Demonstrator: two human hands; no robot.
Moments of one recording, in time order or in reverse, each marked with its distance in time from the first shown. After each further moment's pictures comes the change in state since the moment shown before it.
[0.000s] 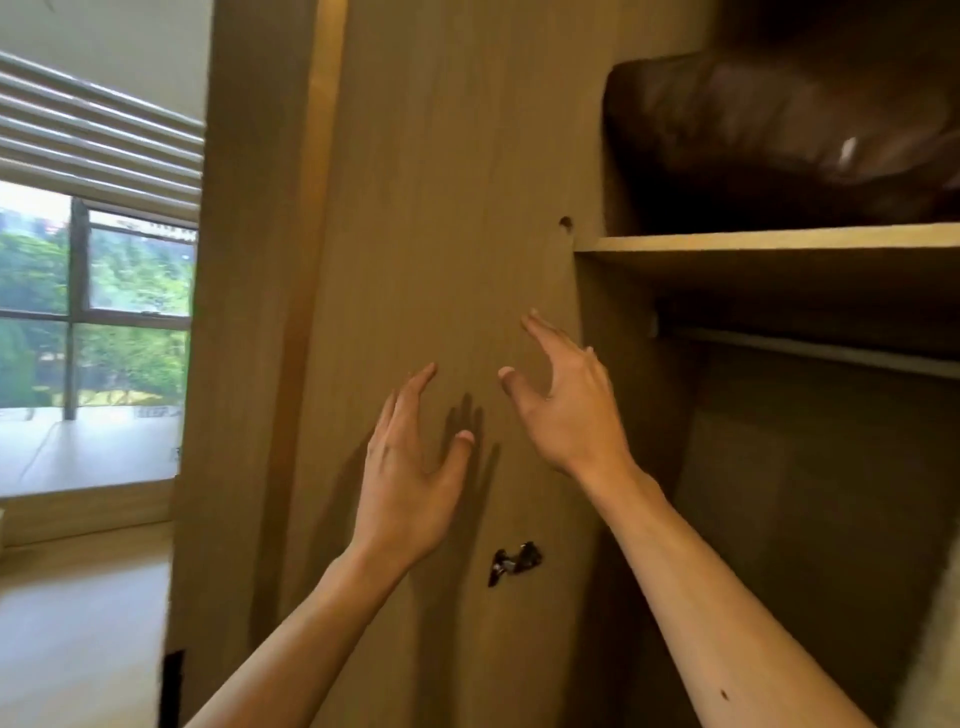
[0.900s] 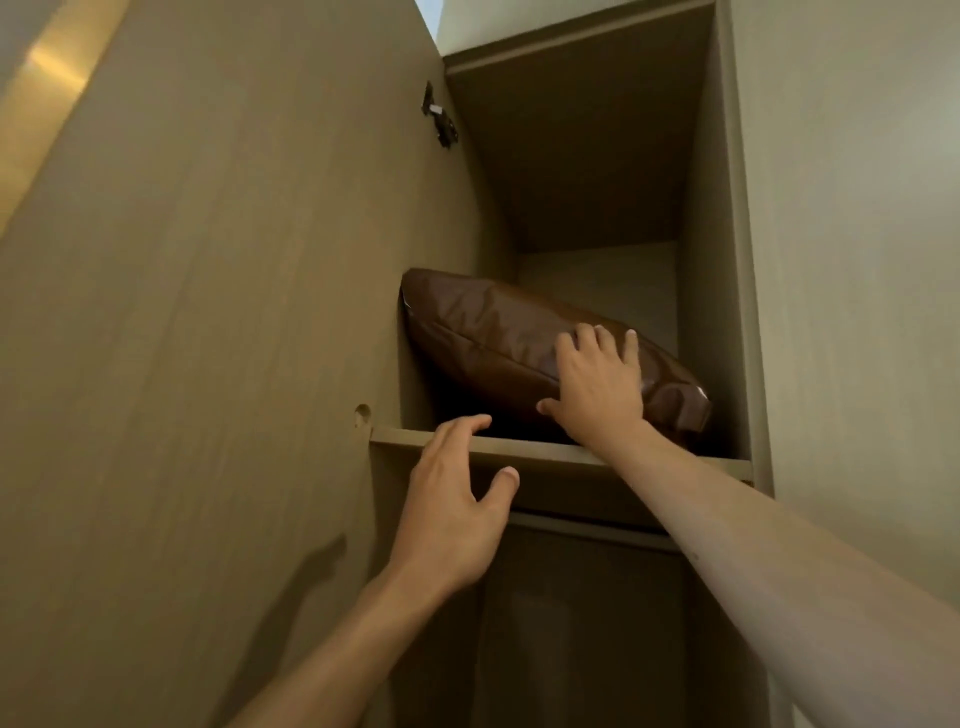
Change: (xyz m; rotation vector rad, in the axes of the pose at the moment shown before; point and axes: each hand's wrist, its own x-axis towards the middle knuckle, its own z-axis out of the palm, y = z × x) left_hand 0.166 0.124 0.160 -0.394 -0.290 0.314; right_hand 0.190 0.073 -0.205 -1.321 0.236 0.188
